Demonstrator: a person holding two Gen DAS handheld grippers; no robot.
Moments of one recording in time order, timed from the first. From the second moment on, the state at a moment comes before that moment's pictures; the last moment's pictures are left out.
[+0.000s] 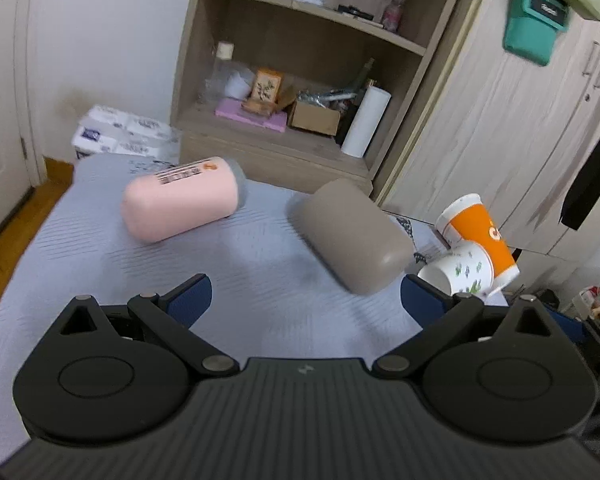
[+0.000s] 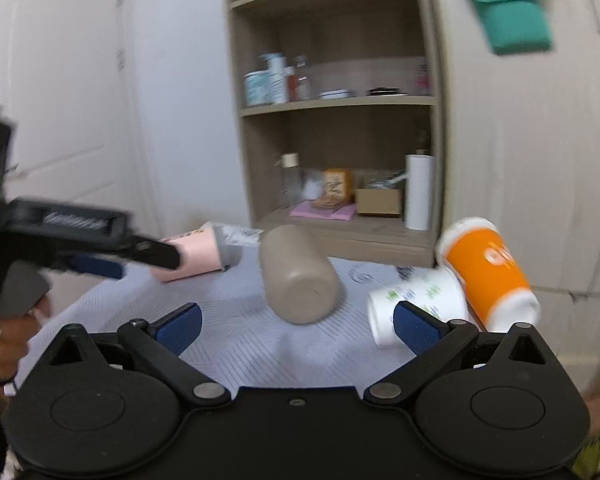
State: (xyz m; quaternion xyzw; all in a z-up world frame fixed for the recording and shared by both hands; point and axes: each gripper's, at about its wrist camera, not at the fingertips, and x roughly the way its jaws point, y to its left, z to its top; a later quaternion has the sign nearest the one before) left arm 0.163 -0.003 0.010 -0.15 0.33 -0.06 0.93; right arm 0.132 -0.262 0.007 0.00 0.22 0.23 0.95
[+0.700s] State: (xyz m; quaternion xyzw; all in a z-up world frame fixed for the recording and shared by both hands) left arm 0.220 0.015 -0.052 -0.34 0.32 -0.08 0.88; right arm 0.255 -0.184 -0.027 -0.21 0.31 0.28 0.88
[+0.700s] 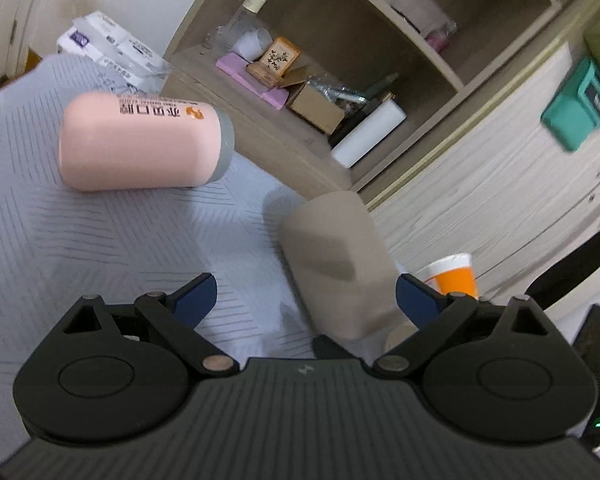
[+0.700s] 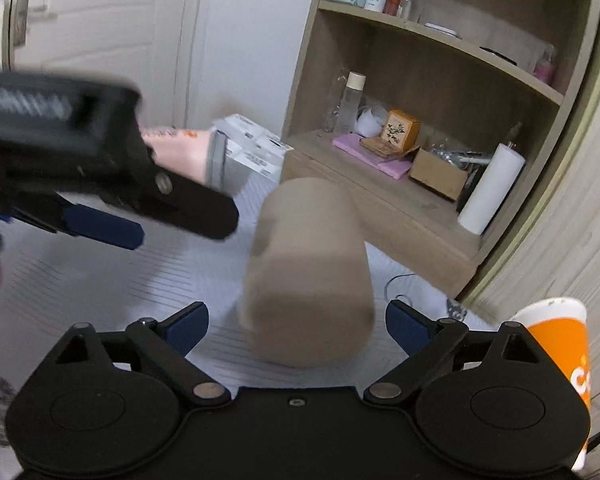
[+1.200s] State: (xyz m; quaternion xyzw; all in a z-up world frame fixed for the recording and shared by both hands) left arm 0.222 0.021 -0.069 -0.39 0.33 -0.10 0.86; right arm 0.260 -0.178 -0.030 -0.15 0.35 0.24 0.89
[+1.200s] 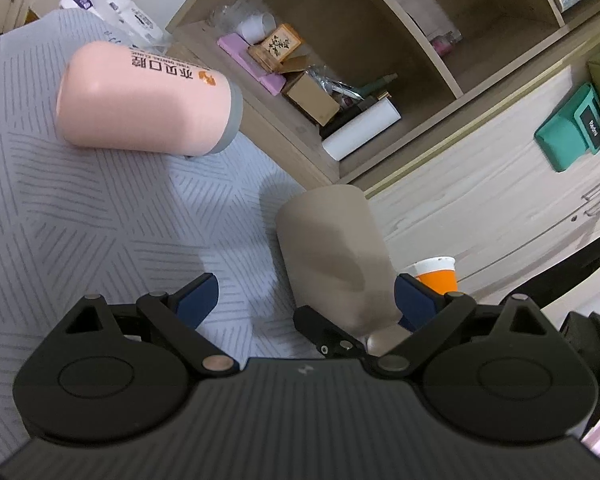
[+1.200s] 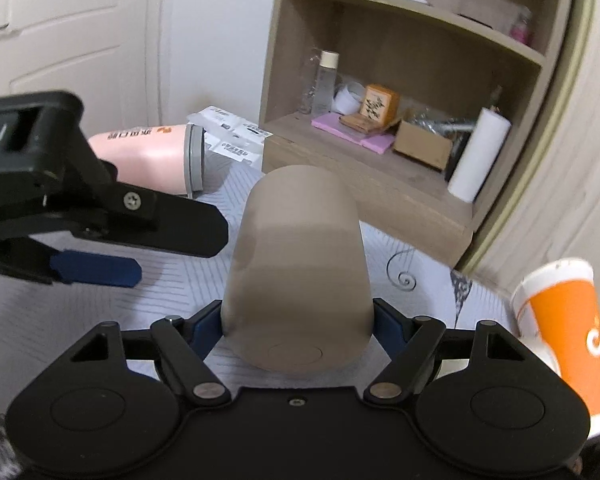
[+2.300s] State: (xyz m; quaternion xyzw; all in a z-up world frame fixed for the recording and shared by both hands) left arm 0.164 0.092 -0.095 -0.46 0.35 -0.17 0.80; right arm 0.194 -0.159 -0.022 0.06 0.48 0.30 0.82
